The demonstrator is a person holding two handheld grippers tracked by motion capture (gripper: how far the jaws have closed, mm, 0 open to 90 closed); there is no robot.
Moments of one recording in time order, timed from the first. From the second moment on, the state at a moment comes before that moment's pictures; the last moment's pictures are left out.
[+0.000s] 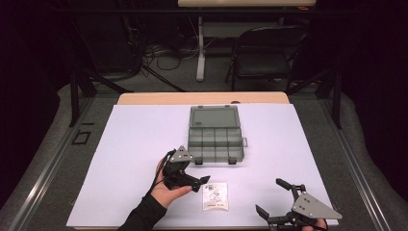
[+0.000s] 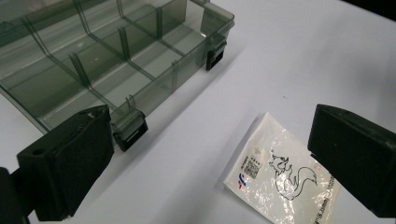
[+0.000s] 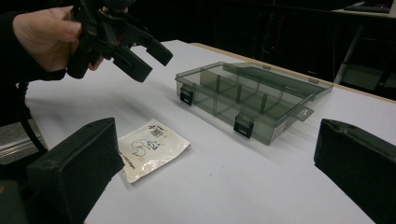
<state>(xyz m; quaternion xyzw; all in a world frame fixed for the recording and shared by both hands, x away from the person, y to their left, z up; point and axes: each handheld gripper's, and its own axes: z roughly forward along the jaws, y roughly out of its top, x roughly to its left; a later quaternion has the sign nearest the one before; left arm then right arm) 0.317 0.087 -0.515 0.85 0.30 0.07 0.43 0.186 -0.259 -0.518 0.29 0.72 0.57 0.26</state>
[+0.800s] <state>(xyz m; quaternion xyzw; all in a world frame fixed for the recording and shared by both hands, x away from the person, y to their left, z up) 0.310 0.076 -0.537 0.87 0.29 0.06 0.39 0.187 -0.258 -0.518 0.30 0.72 0.57 0.25</state>
